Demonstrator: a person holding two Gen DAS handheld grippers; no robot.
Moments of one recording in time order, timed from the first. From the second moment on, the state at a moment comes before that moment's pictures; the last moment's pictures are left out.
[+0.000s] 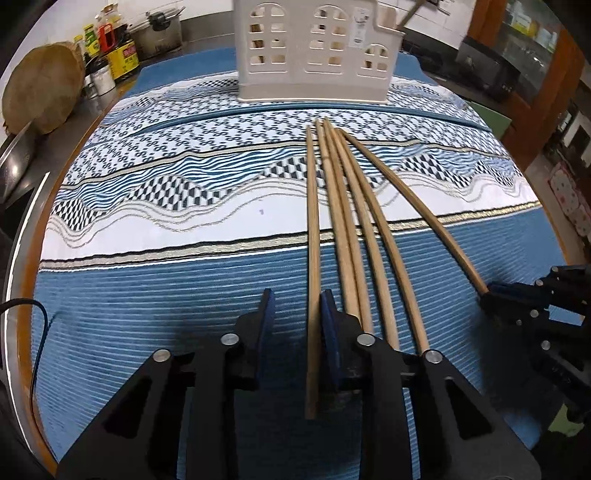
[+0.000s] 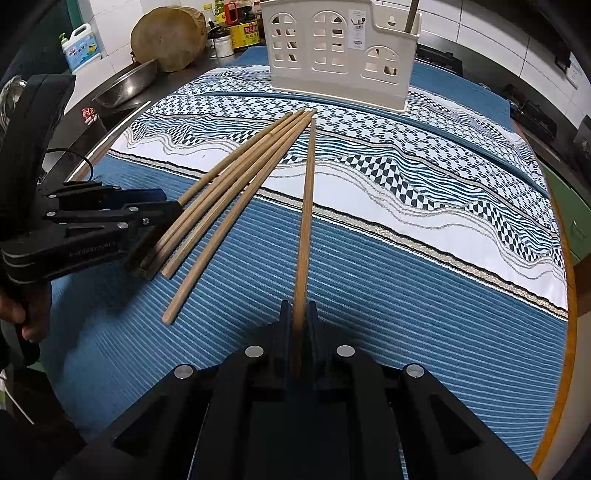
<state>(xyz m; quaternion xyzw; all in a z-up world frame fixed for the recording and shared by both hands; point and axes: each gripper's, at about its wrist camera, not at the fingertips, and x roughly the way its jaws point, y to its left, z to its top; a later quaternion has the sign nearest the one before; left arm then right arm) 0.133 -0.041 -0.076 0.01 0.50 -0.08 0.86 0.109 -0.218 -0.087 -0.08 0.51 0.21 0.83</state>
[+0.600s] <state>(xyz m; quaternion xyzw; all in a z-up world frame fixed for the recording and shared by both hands) 0.134 -0.038 -0.060 -0.01 0.48 -0.07 0.87 0.114 -0.226 -0.059 -0.09 0.47 0.21 0.85</state>
